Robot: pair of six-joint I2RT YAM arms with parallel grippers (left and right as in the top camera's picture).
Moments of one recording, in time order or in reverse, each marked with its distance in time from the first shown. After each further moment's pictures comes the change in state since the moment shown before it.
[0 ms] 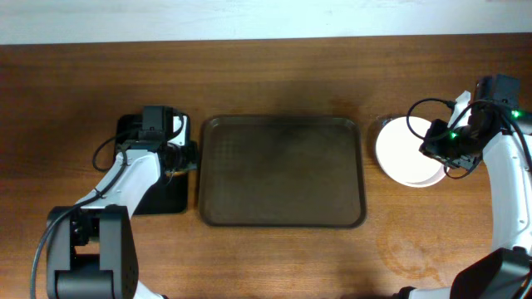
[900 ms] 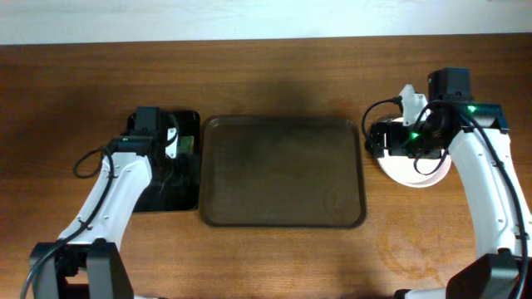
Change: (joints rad) left arm 0.003 -0.144 0.067 -0.455 -0.097 -0.039; right arm 0.211 0.000 0.000 0.000 -0.055 -0.205
